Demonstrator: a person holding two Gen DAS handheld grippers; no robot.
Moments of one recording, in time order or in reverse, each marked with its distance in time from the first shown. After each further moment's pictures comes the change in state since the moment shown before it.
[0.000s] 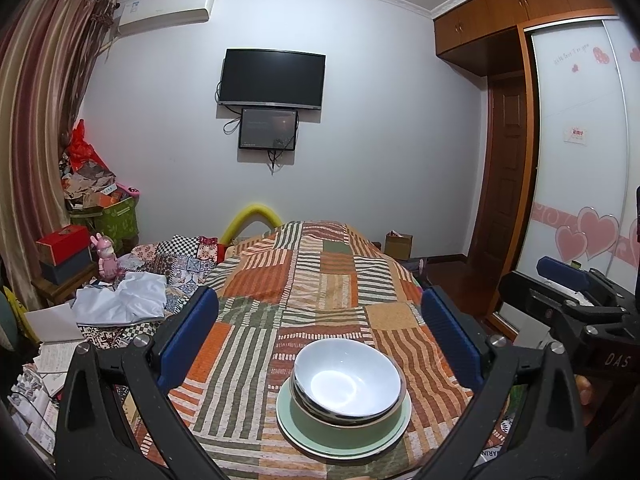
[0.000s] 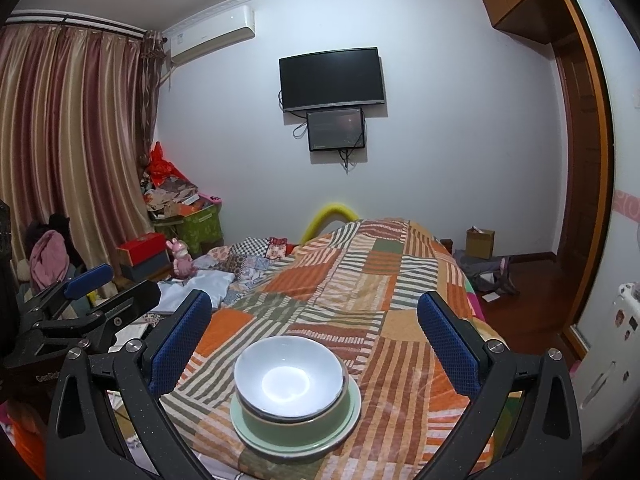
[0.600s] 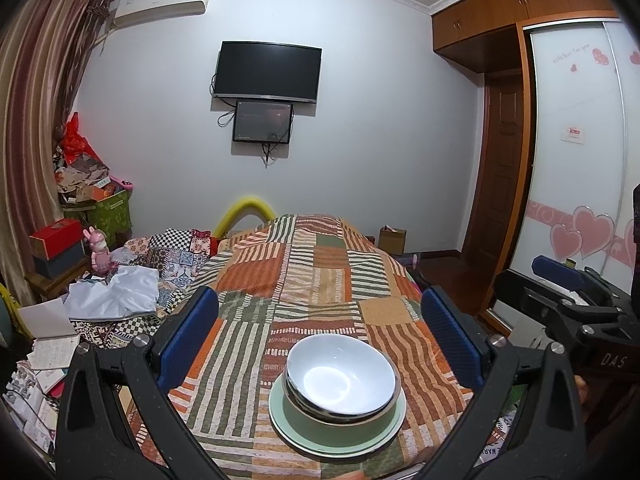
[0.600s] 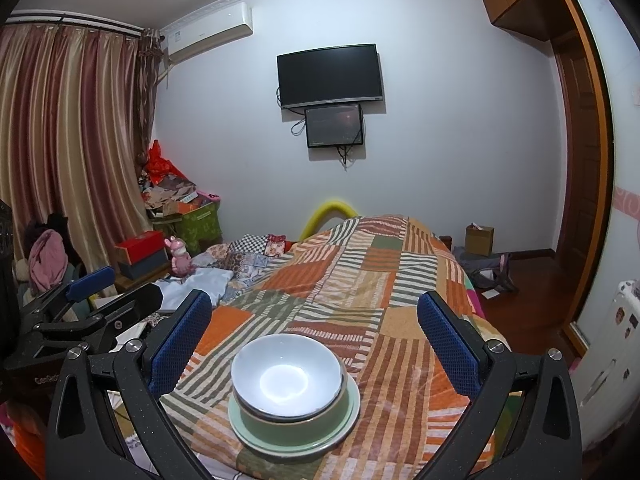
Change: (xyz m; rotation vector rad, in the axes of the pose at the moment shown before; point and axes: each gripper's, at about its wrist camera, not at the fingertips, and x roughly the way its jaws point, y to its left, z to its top) left arm 0.008 0.003 -0.001 -0.010 0.023 -0.027; right arm 0.002 -0.001 0.001 0.006 0.011 -0.003
